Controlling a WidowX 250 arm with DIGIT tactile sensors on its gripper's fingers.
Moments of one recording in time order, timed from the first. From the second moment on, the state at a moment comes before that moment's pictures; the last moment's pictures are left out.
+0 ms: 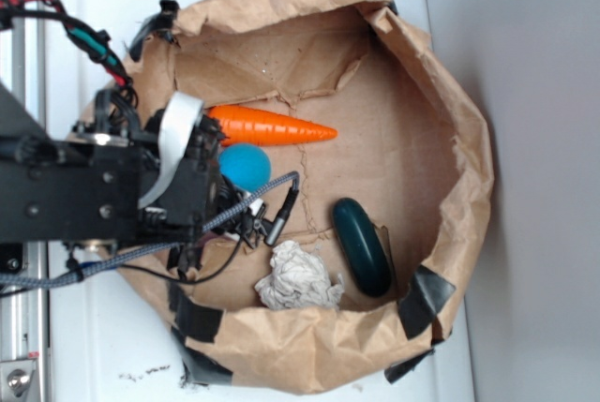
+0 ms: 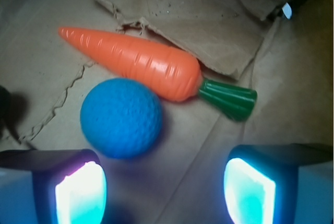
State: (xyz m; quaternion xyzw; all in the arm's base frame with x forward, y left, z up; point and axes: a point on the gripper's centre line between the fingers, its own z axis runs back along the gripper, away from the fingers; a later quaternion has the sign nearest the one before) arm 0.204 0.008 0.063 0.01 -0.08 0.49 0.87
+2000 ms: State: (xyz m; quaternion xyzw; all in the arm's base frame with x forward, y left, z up) arm 0.219 0.029 0.042 0.00 -0.13 0.51 0.85
